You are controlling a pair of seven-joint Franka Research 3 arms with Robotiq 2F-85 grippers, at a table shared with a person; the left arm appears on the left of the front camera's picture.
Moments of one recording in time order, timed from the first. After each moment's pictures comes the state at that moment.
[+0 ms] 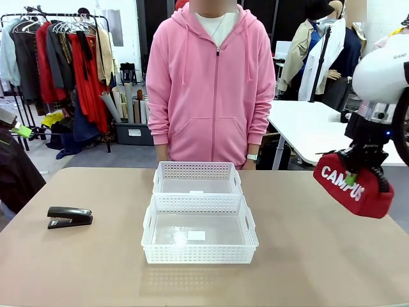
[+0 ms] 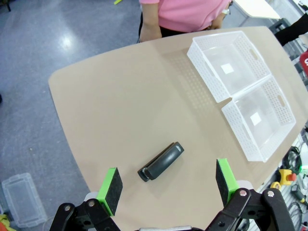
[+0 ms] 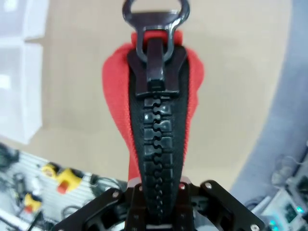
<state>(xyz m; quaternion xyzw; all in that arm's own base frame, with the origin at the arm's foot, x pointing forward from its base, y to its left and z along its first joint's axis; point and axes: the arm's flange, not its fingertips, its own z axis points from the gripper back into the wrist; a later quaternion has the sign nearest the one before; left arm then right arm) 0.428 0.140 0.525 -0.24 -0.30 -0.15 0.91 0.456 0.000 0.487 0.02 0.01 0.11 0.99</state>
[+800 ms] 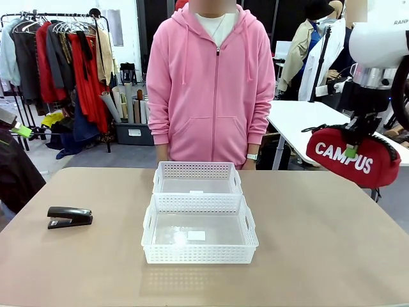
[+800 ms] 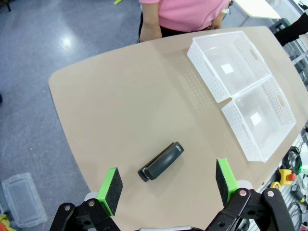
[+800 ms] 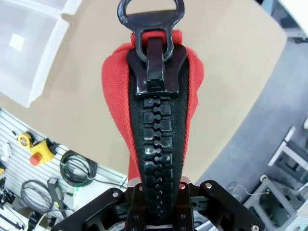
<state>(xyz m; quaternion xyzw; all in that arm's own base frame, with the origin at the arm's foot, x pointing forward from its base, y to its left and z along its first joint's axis) 0.428 0.140 0.525 -0.24 -0.30 -0.15 0.91 0.455 0.028 0.559 -0.03 -0.02 0.25 0.97</state>
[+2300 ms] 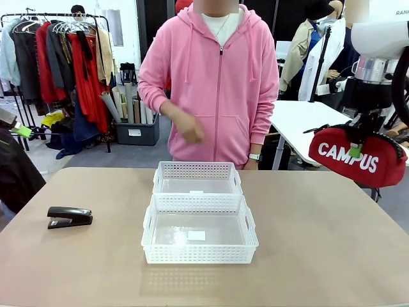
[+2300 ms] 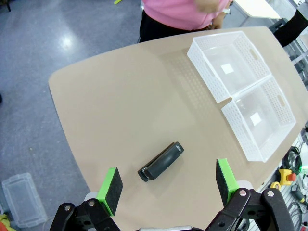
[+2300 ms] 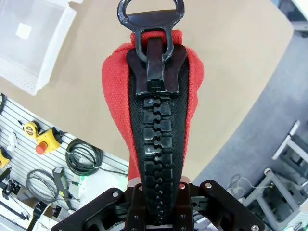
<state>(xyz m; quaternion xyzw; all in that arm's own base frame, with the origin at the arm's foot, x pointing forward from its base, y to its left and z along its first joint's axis) 0.428 0.140 0.525 -0.24 -0.30 -0.15 0.91 0.451 0.028 0.565 -0.02 0.00 0.25 0.97</state>
